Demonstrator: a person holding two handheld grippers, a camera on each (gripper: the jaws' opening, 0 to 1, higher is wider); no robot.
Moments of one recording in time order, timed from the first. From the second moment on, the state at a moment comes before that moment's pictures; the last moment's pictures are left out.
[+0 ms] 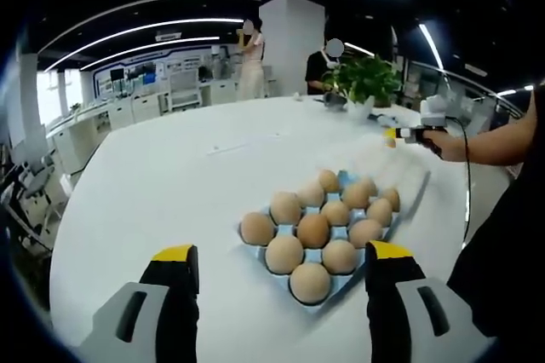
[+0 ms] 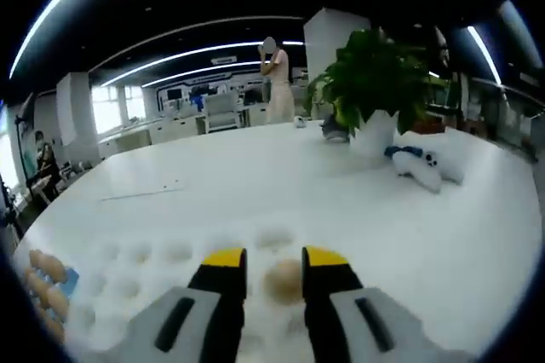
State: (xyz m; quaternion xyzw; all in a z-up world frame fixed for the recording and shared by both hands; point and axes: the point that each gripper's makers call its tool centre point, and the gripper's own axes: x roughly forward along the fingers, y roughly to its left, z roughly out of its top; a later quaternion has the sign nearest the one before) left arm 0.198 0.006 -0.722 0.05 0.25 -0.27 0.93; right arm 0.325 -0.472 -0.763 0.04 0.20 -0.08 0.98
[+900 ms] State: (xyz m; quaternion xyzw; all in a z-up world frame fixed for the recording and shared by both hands) left arm 0.196 0.007 -0.724 0.04 0.26 -0.27 0.93; right arm 0.314 -0.471 -0.756 0.04 0.20 -0.06 0.98
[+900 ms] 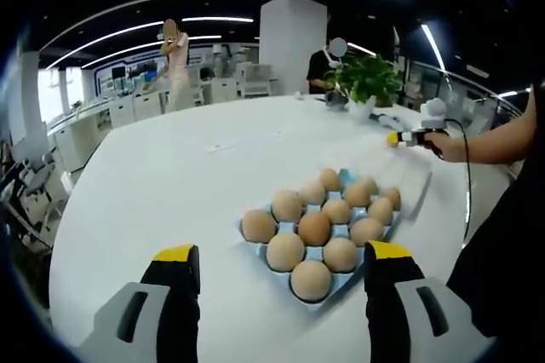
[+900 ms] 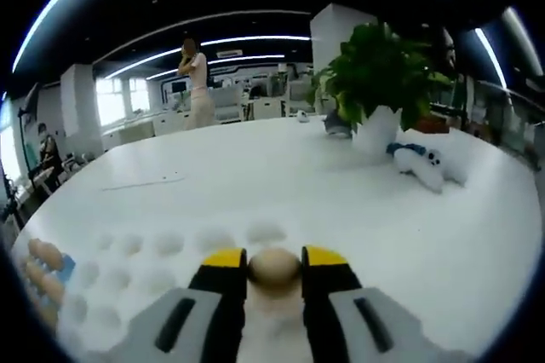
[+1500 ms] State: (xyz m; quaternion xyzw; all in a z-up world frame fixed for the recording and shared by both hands) left arm 0.197 0.006 -0.724 0.04 0.25 -0.28 0.93; right arm 0.317 -0.423 -0.735 0.06 0.17 0.00 0.98
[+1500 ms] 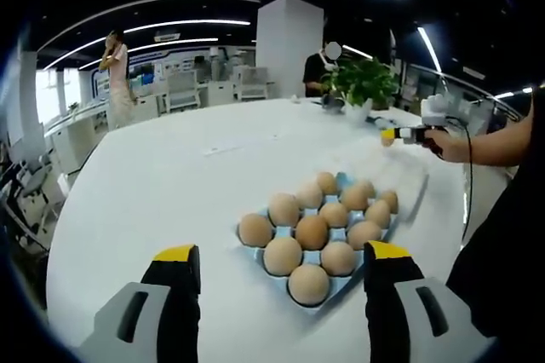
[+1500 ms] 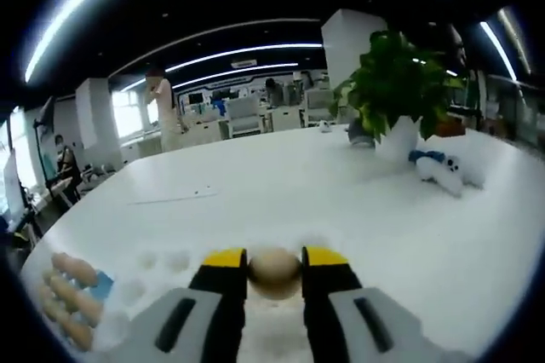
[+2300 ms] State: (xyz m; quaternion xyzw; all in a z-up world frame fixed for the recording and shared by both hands) left arm 0.196 0.008 -0.724 0.04 0.25 -0.28 0.93; right arm 0.309 -0.293 -0.743 0.09 0.19 0.16 0.96
